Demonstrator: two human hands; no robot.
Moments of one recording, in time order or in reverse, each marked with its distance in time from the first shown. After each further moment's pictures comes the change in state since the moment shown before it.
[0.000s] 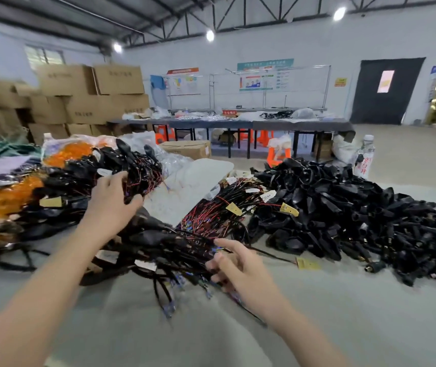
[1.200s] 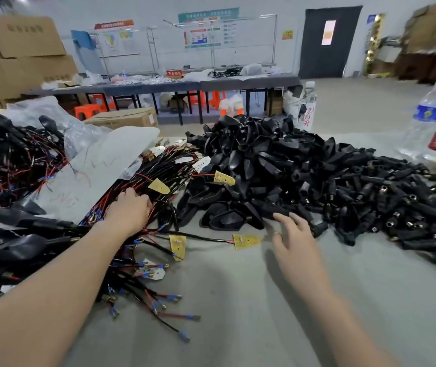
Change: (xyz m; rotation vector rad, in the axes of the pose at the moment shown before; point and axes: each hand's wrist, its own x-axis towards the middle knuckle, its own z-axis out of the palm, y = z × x) left_hand 0.030 0.113 0.238 0.401 -0.444 0.304; right_hand 0.008 0.094 -0.219 -0.783 0.658 0.071
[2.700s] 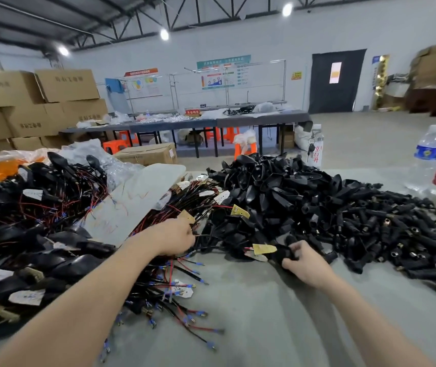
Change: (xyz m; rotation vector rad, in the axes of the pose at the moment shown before) left_hand -0.088 0.042 -0.109 -0.305 -0.253 0.105; right_hand 0.037 -0.013 -0.019 -0.105 -0.323 0.253
